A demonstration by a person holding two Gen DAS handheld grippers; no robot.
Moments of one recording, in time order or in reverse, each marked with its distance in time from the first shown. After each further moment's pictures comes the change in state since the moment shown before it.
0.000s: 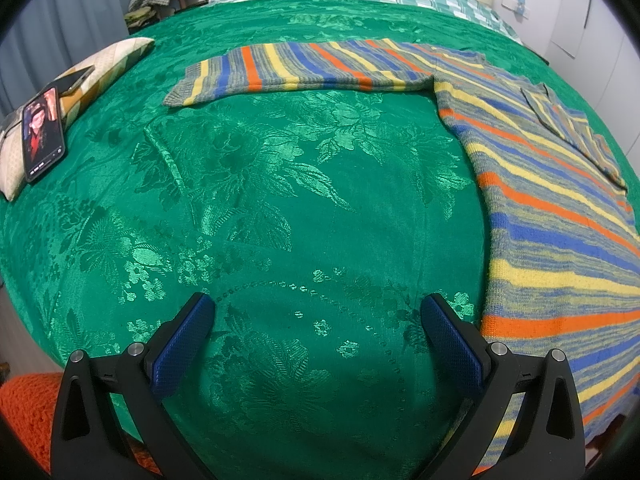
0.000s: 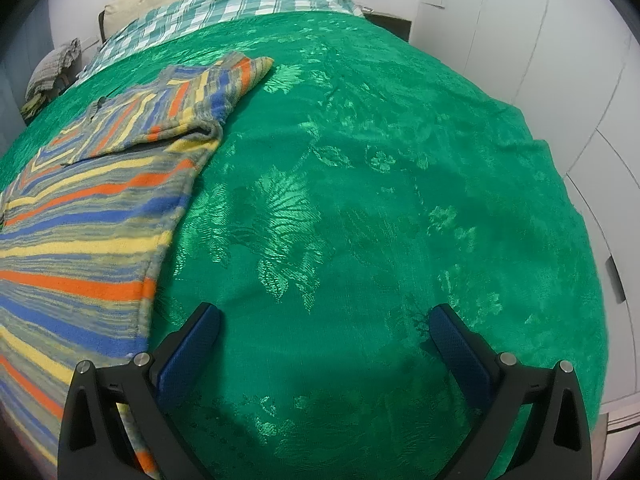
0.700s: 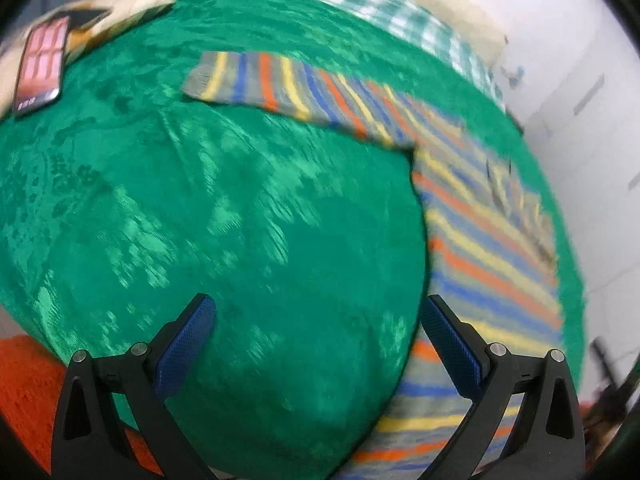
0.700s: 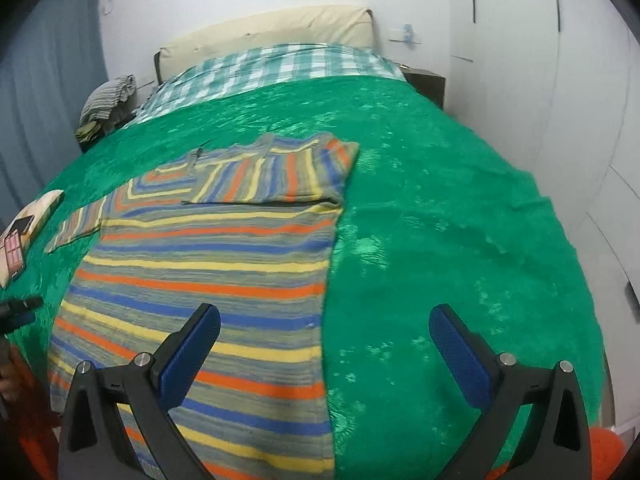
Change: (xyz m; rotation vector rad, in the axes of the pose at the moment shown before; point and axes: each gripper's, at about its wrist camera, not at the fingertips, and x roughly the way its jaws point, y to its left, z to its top) left arm -0.026 0.056 0.024 -0.274 -0.001 -0.276; right arm -0.101 0.049 -0.024 -0.030 -0.219 0.159
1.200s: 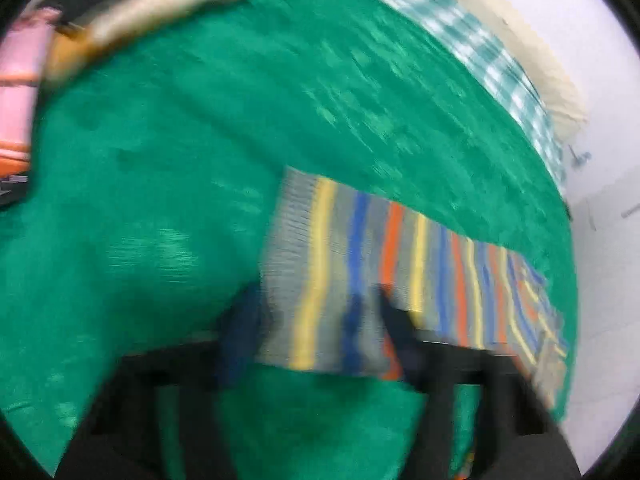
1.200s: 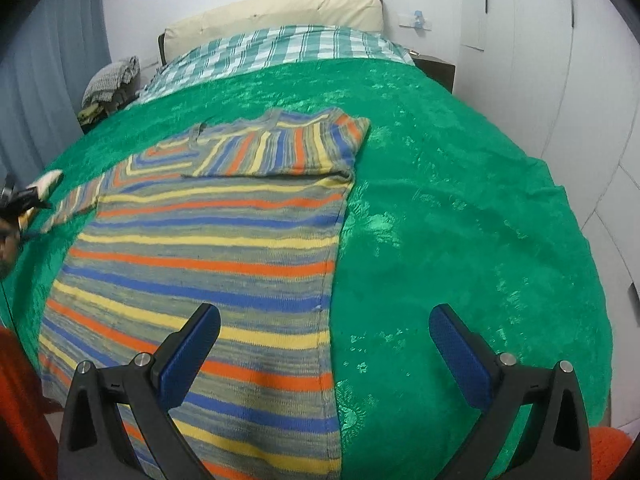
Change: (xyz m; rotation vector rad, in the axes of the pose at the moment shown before) left arm 0.087 0.077 0.181 -0.241 0.076 0.062; right arm 0.019 0.010 -0.015 -0.036 0.070 -0.001
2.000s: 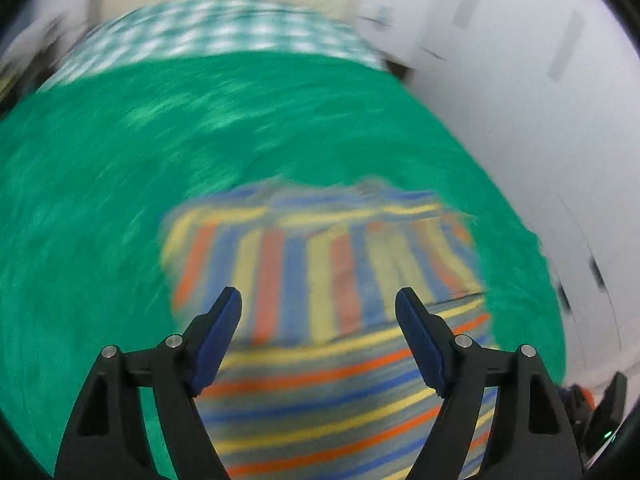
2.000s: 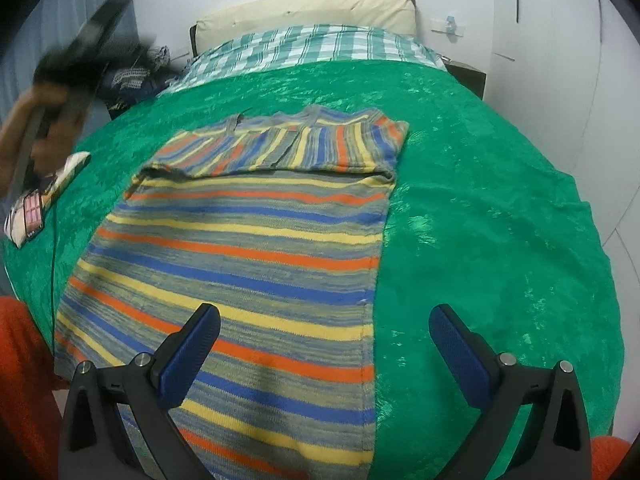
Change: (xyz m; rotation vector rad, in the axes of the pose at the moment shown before) left arm -0.039 -0.271 -0.130 0.714 -0.036 -0.176; right arm -0.012 0.017 -0.006 -0.058 -0.014 0.087
